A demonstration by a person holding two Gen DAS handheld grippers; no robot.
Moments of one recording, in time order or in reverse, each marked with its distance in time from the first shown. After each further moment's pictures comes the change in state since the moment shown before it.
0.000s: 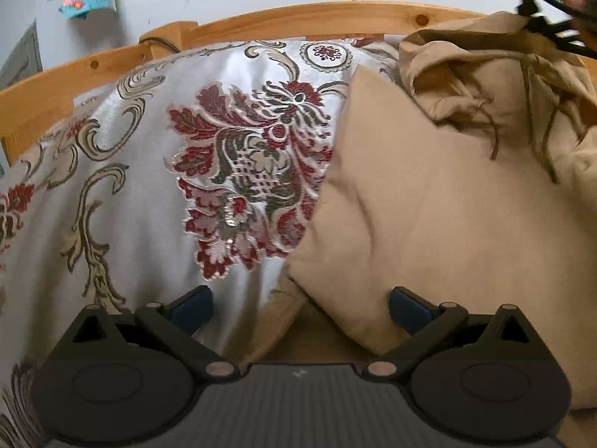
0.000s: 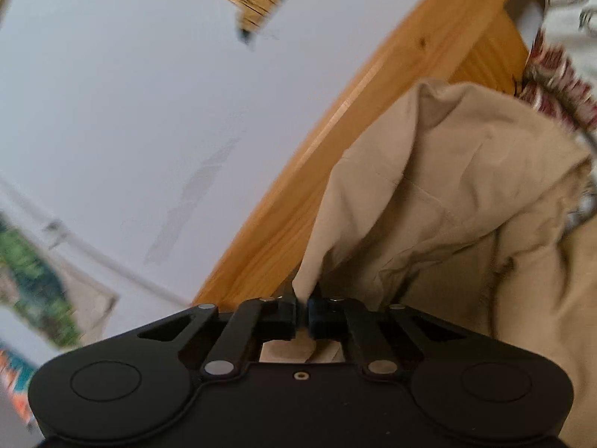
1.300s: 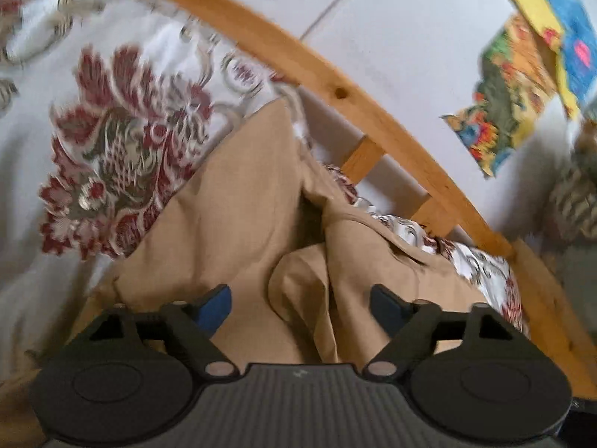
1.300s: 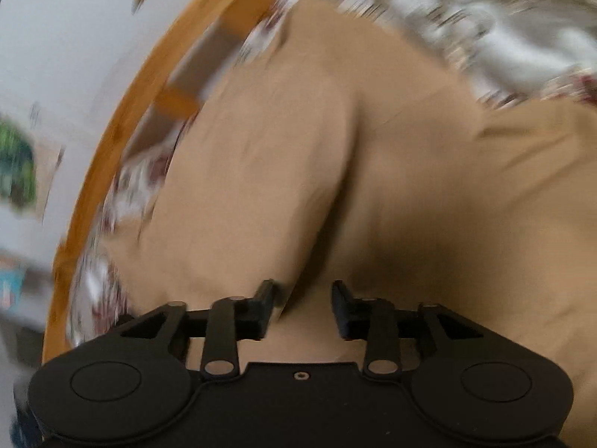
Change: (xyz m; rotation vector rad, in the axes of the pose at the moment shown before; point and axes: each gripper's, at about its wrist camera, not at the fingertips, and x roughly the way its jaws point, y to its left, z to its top) left arm 0.014 0.038 0.027 -0.432 0.004 -0.679; right arm -0.277 -0.162 -0.117 0.057 0.149 -0.275
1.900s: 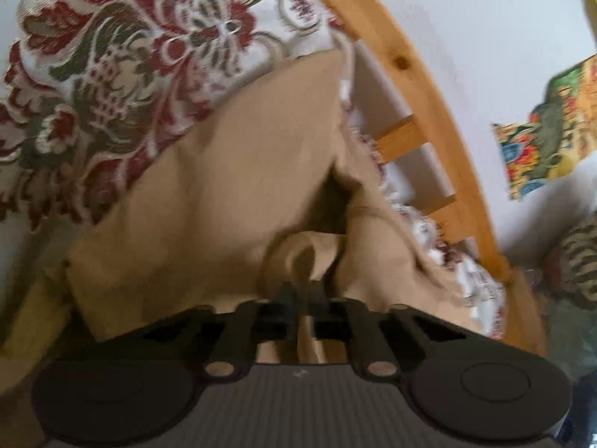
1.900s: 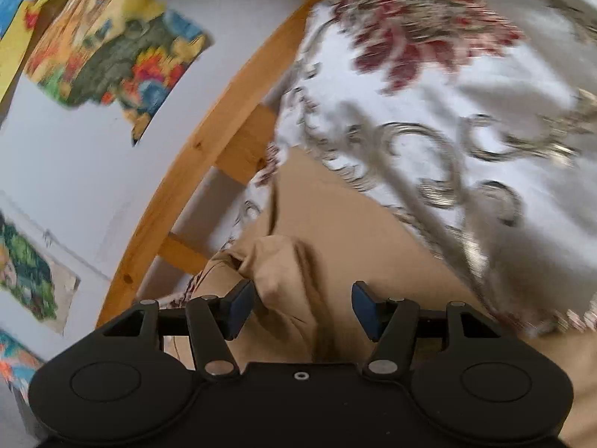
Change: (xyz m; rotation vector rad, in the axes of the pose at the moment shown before) left arm 0.051 0.024 0.018 -0.235 0.174 -0.016; right arm 0.055 -0.018 0.082 -0.076 -0.232 0.149
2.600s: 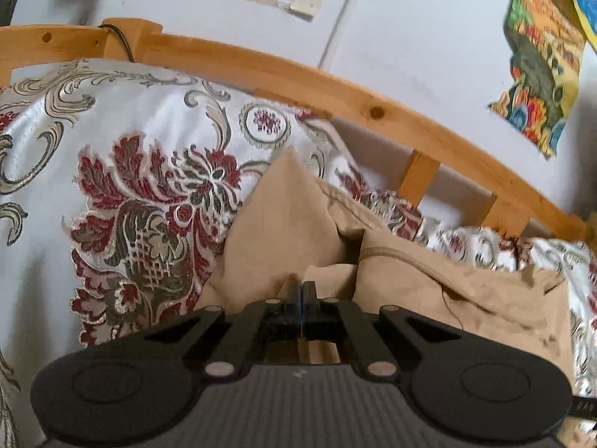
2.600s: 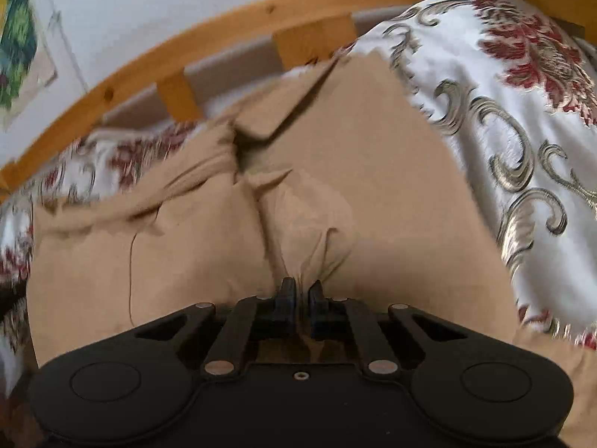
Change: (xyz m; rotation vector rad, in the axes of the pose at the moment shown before) left arm -0.034 -0.053 -0.018 0.428 -0.301 0.310; right arm 0.020 0.055 -0.058 -0.535 0.180 -0.252
